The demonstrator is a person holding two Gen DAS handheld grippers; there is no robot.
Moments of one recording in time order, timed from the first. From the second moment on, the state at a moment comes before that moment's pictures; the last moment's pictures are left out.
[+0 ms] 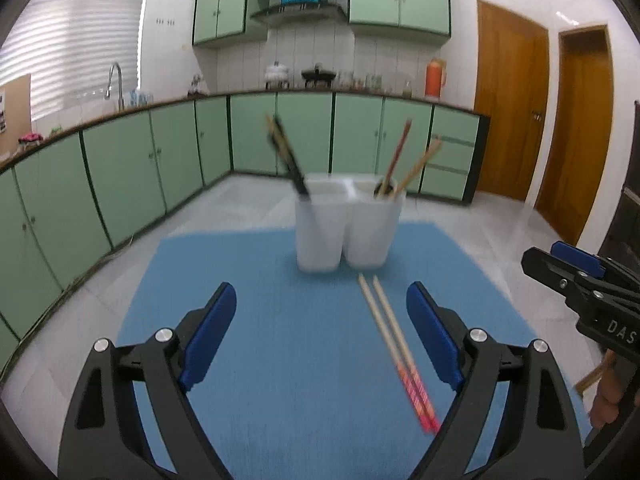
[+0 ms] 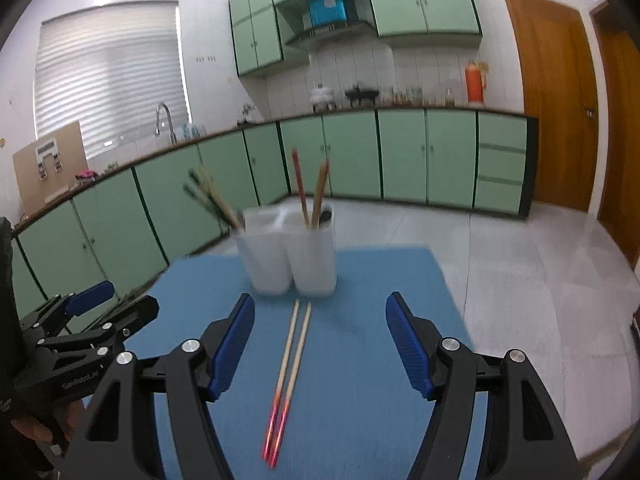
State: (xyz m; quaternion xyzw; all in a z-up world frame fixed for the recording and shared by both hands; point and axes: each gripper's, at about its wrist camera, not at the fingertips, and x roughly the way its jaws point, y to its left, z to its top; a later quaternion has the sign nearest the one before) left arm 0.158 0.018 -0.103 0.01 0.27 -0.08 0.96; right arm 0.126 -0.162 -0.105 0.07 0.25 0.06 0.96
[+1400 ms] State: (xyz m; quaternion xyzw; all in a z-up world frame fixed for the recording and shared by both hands) left arm 0.123 0.034 -0.181 0.04 0.36 -0.06 0.93; right arm 0.096 -0.096 -0.232 0.03 0.39 0.07 0.92
